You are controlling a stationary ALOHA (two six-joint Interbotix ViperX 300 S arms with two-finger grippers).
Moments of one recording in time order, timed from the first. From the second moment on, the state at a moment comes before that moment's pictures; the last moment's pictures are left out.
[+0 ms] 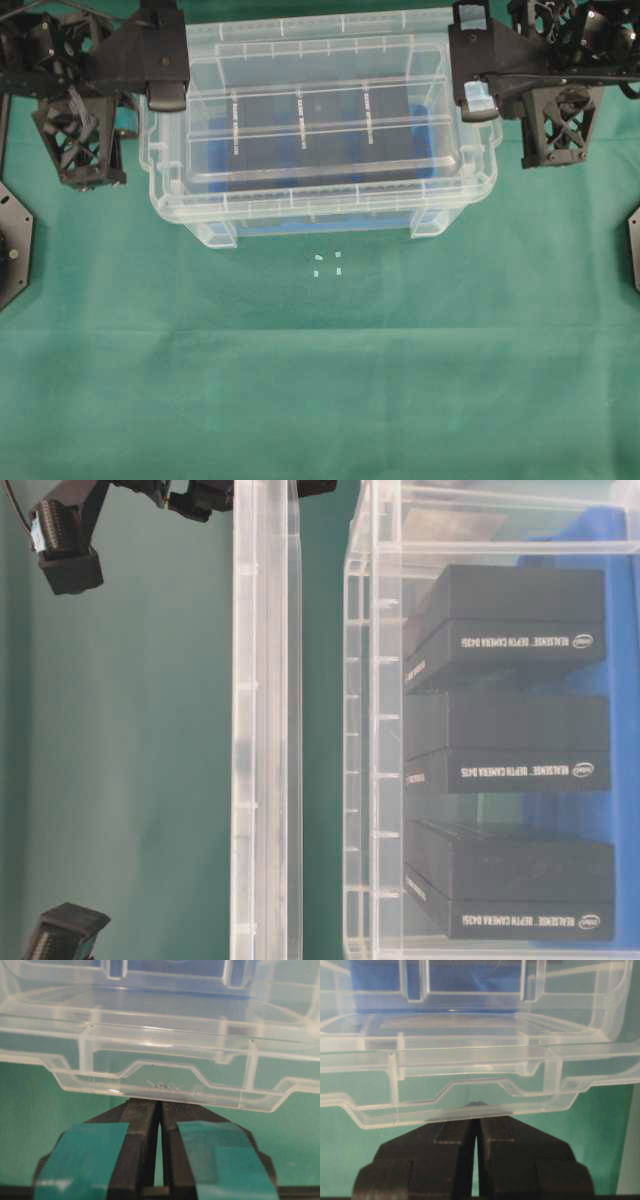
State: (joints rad) left arm 0.31 -0.41 0.52 0.02 1.10 0.18; right arm -0.31 -0.34 0.46 -0.07 1.02 -0.23
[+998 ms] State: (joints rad) left arm -0.06 -0.43 0.52 0.01 1.13 -0.10; right arm 0.08 -0.36 0.46 -0.17 1.12 0.14
